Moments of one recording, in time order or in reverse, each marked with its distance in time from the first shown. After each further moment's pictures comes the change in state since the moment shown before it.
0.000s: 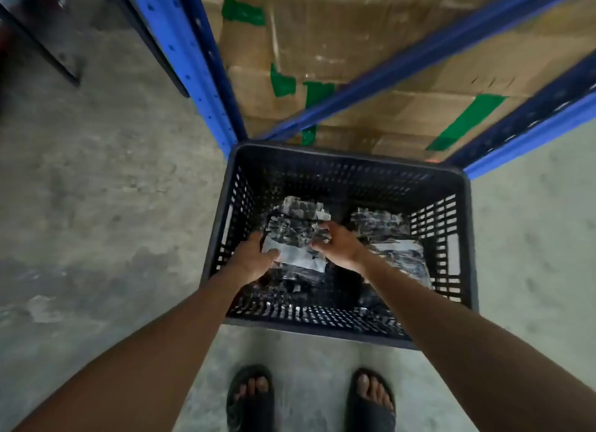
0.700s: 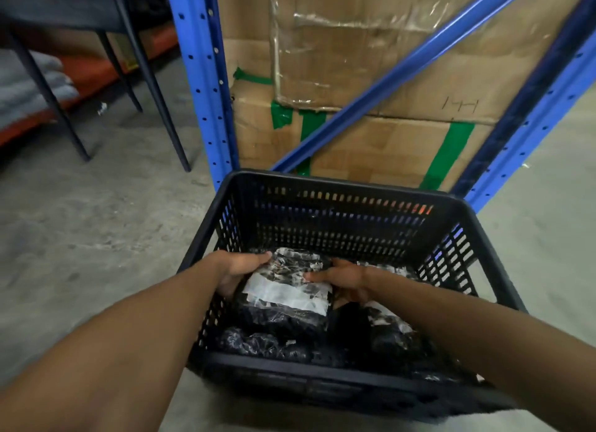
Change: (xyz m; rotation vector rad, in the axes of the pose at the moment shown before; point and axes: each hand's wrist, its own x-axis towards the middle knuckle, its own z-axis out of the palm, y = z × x) left_hand 0.079 0.003 -0.005 -0.328 -0.335 -0.052; right_hand 0.054 0.040 0.012 0.333 -0.011 0.050
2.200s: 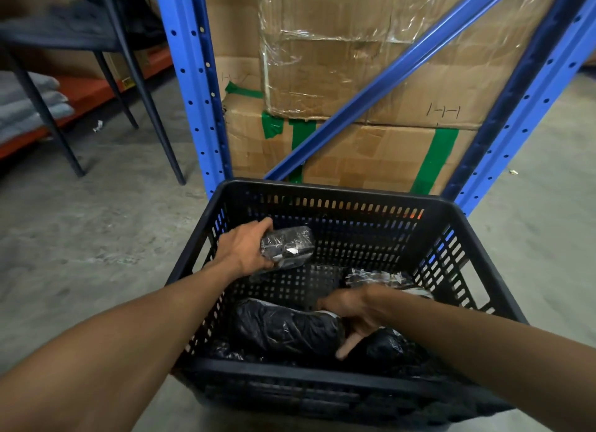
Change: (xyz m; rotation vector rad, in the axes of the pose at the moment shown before) left_hand 0.006 0.023 0.003 0.969 0.926 0.762; right_hand -0.055 0.005 0.010 -0.178 -0.260 0.276
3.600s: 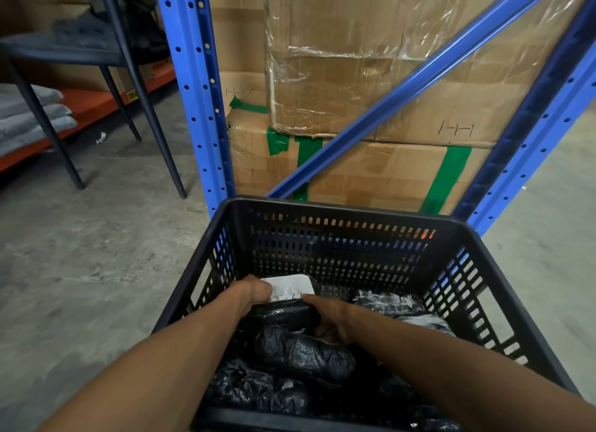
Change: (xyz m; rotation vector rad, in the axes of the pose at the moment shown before) left_hand 0.013 0.000 0.052 -0.531 -0.455 -0.651; right_hand 0.085 -0.028 -0.007 0.376 0.302 -0.103
